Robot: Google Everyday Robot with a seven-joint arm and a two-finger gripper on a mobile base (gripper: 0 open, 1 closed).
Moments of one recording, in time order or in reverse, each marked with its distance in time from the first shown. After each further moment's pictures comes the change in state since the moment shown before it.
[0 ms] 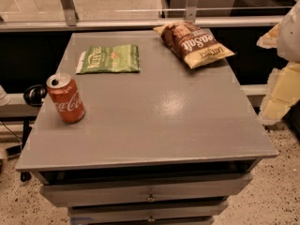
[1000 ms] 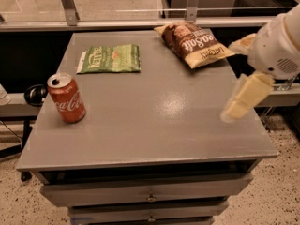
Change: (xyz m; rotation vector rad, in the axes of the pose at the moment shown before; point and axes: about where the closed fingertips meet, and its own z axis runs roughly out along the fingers) arm -0.047 -0.007 0.040 0.004 -0.265 0.003
